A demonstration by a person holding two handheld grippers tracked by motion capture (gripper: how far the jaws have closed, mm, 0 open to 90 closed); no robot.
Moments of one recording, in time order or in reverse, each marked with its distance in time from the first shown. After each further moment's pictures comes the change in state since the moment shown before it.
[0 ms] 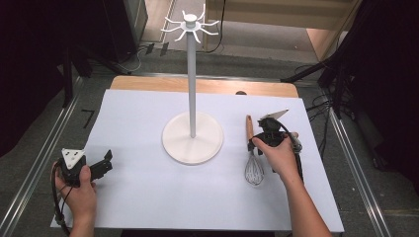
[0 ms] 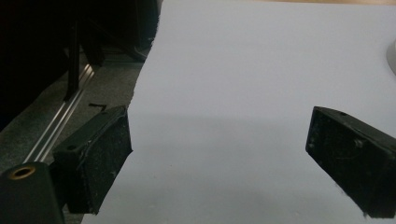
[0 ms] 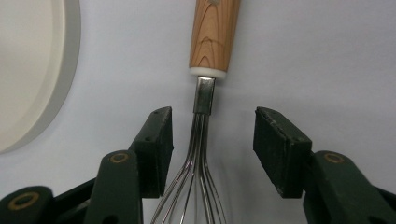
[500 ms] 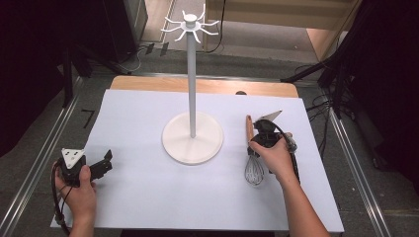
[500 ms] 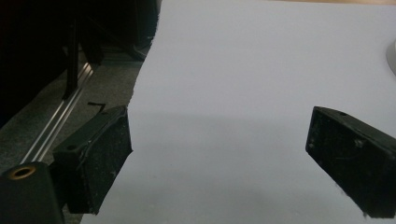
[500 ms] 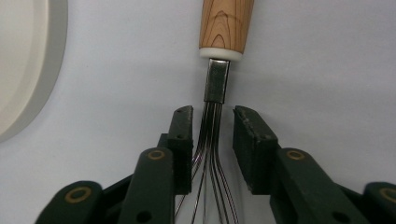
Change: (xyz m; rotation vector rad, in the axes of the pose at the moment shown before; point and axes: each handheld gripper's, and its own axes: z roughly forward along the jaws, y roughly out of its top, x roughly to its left) left arm 0.000 0.000 0.000 0.003 -0.003 -0.004; right arm 0.008 0.000 0.011 0.068 -0.039 -0.006
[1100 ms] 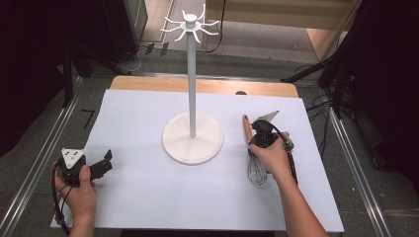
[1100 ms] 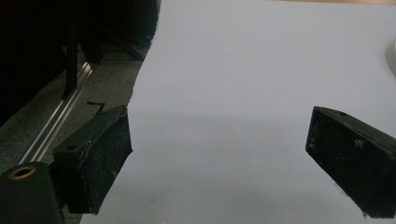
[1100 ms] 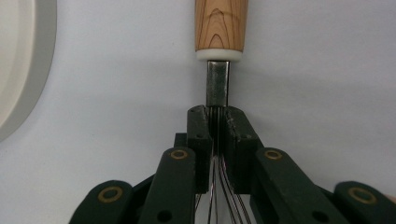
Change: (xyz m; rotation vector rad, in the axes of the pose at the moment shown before) left arm 0.001 0.000 0.000 0.003 -0.002 0.001; right arm 0.004 0.001 0.006 0.003 -0.028 -0.010
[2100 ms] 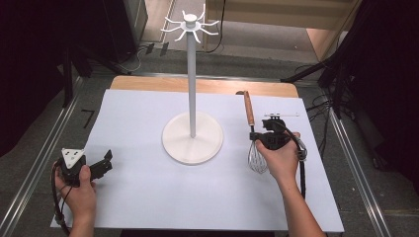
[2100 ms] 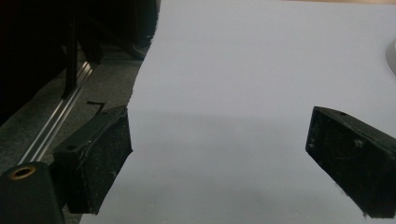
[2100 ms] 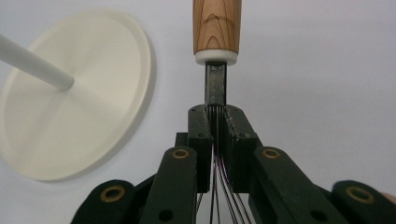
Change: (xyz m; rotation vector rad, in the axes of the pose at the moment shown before) left arm 0.000 0.000 0.000 0.000 0.000 -0.001; right arm -0.007 -0.029 -0.043 -0.504 0.181 -0.096
